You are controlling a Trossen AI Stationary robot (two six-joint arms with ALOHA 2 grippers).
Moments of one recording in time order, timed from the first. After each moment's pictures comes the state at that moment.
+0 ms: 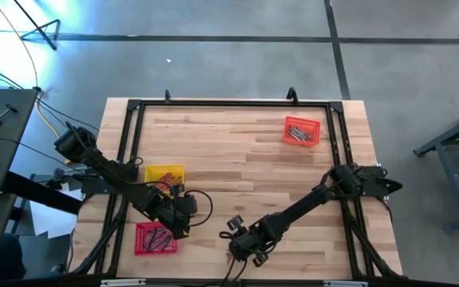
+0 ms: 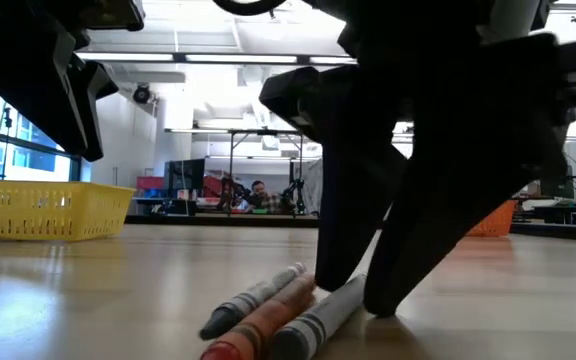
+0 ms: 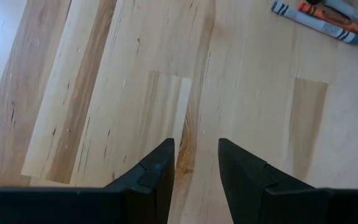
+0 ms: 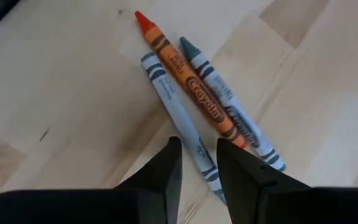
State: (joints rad) left arm -0.61 1.52 0.91 -0.55 -0.36 -0.70; right arm 0.54 2.19 1.56 -0.50 0.10 -0.17
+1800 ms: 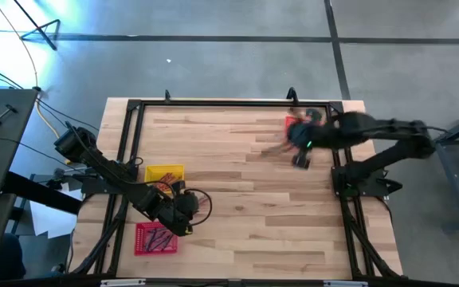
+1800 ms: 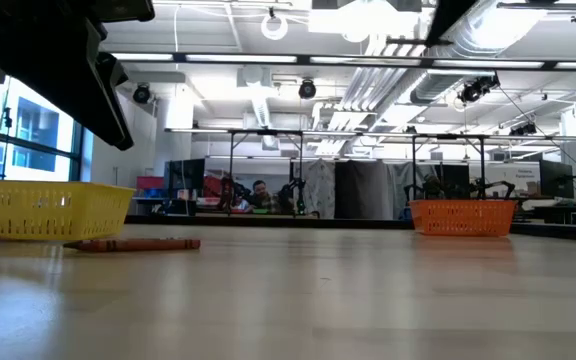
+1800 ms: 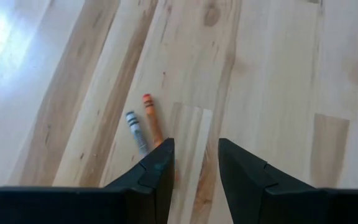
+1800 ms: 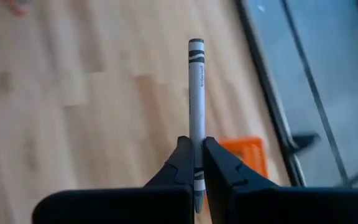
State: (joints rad) left arm -0.61 1.52 0.91 -0.52 -0.49 -0.70; right arm 0.07 1.29 1.48 -1.29 0.43 0.16
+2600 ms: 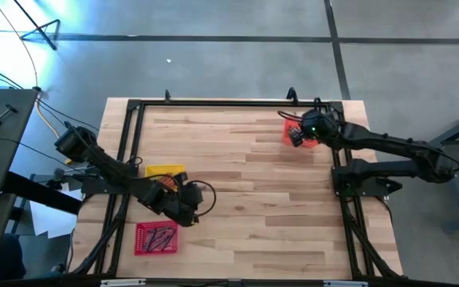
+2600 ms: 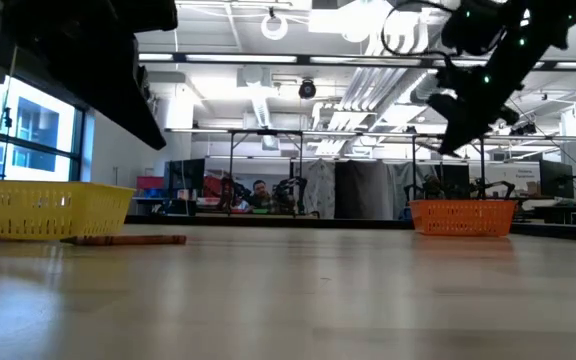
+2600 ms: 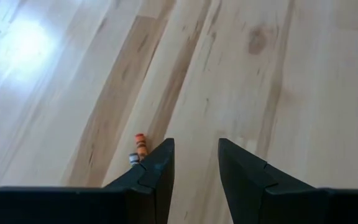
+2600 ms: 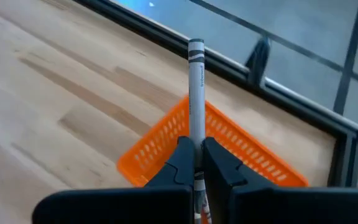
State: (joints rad) left arm -0.53 1.52 0.91 -0.52 -0.57 -0.66; right arm -0.45 0.95 0.64 -0.53 0.47 0.36
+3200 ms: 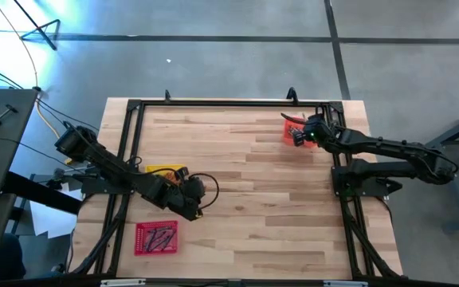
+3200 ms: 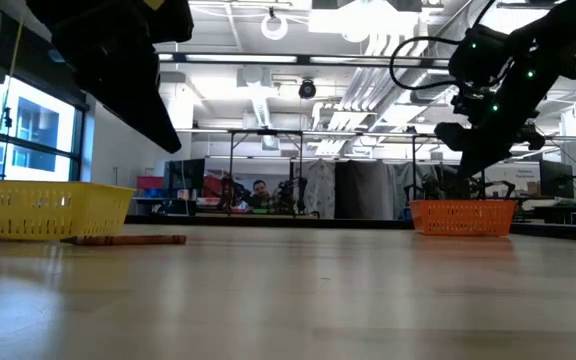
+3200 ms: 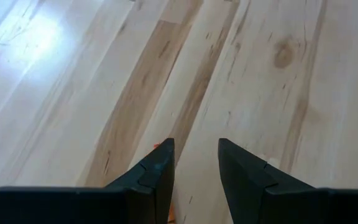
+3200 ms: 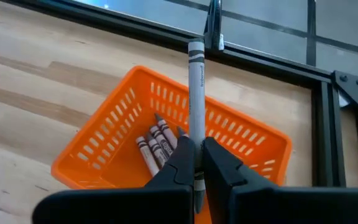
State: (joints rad) left arm -0.47 1.52 0.91 -0.51 -0.57 -0.66; right arm -0.49 0.95 0.48 -0.44 0.57 0.55
